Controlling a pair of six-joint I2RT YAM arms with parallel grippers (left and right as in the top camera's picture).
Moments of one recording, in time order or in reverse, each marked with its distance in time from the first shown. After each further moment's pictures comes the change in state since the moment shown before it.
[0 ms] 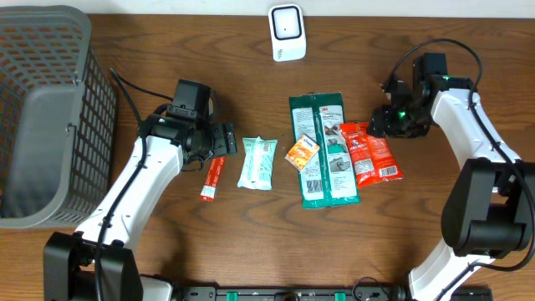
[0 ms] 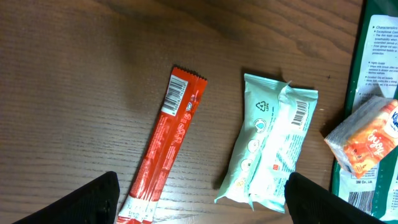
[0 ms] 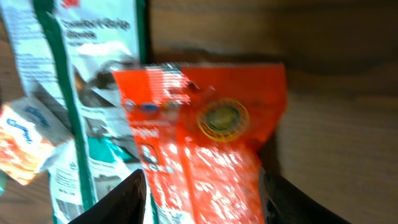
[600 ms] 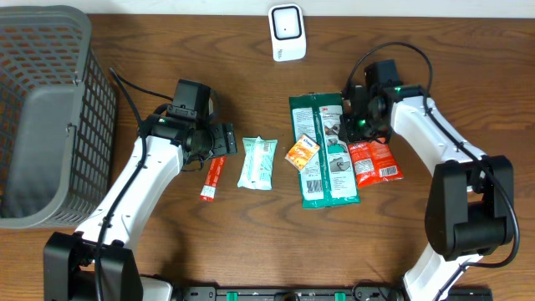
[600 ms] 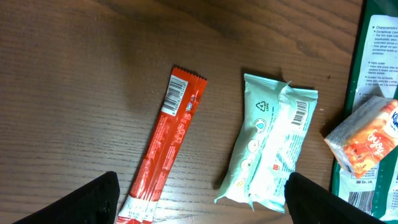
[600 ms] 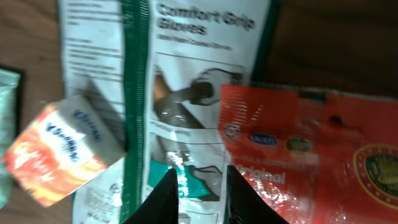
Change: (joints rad) left arm 0.000 0.000 0.000 0.000 0.000 0.000; right arm 0.204 0.000 -0.089 0.145 0.041 0.076
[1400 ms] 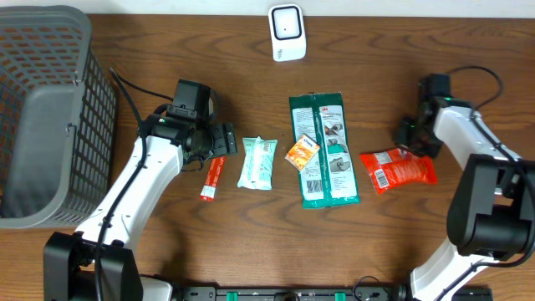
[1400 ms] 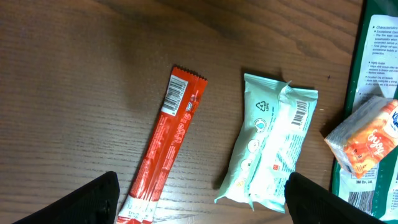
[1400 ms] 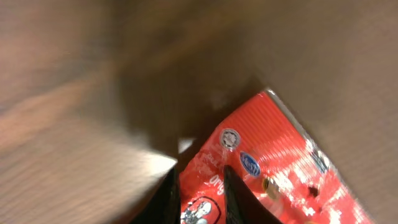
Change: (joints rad) left arm 0.000 0.000 0.000 0.000 0.000 0.000; right arm -0.280 0.000 -0.102 0.039 0.323 0.413
